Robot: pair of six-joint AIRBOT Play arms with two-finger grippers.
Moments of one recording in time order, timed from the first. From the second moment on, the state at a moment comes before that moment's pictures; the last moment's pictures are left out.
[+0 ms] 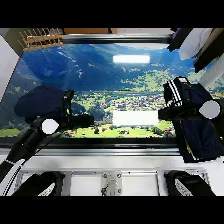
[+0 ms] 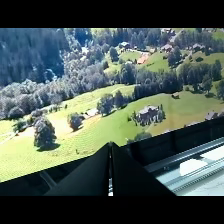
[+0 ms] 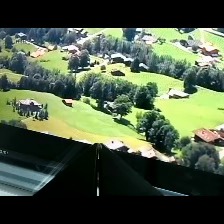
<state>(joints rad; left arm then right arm) -0.38 -0.91 0.67 1.05 -0.76 -1.66 0.09 -0.89 0.94 -1.30 1.20 1.51</state>
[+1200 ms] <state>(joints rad) 0.12 -1.02 0.97 1.50 -0.81 -1.59 0.09 -0.89 0.94 -1.30 1.20 1.51</state>
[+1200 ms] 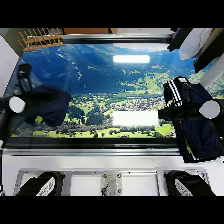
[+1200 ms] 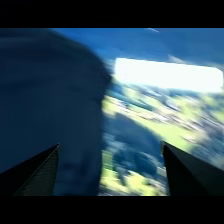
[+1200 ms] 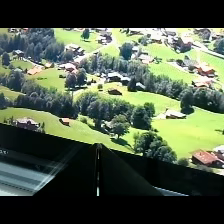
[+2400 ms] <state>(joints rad) 0.11 -1.18 1.10 1.57 -0.76 -1.63 0.09 -0.89 0.94 -1.30 1.20 1.51</state>
